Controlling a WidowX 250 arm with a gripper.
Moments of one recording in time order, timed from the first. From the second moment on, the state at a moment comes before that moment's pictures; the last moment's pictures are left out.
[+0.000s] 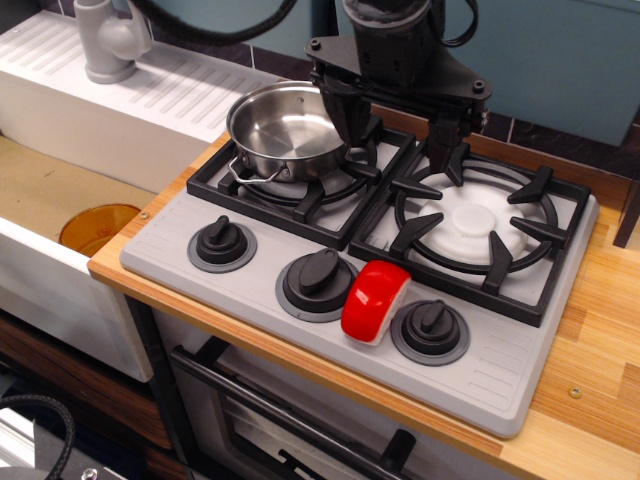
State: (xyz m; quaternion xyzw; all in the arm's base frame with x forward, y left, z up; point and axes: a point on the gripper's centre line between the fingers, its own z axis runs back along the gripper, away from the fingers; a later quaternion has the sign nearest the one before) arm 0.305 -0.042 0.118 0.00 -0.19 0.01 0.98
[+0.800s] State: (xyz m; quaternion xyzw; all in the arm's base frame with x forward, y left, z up) arm 0.329 -0.040 0.104 0.01 -0.17 0.03 0.98
